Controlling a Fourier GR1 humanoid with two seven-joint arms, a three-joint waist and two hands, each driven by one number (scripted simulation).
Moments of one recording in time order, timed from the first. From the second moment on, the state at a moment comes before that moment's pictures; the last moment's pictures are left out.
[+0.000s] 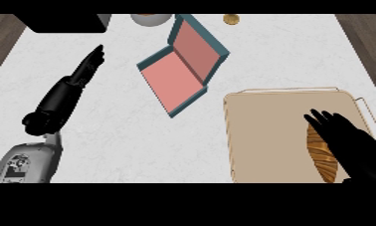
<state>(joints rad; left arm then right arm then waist) -0.21 0.26 0.01 -1.56 -0.12 -0.21 -0.06 0.14 -0.56 0.17 -1.82 1.10 0.44 0.11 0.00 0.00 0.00</state>
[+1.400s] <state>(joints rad) -0.20 0.23 0.06 -1.58 -0.15 -0.27 -0.06 0.04 -0.48 0.14 -1.56 1.30 0.17 -0.16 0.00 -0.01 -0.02</state>
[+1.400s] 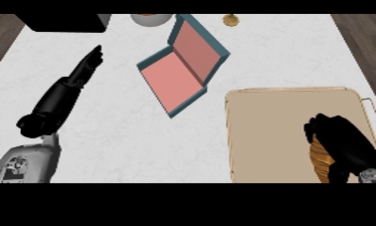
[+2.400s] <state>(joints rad) -0.30 0.18 -0.04 -1.56 -0.16 -0.31 -0.06 -0.53 -0.01 0.50 -1.51 1.30 0.17 0.41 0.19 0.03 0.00</state>
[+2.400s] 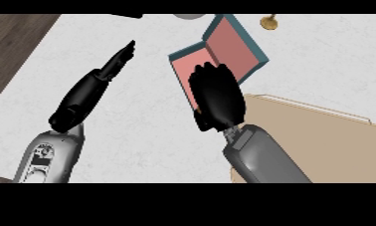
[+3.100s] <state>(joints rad) -0.33 0.17 -0.04 -1.52 -0.17 -0.30 -0.05 -0.99 0.00 0.44 -1.29 1.20 -0.08 1.03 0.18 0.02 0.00</state>
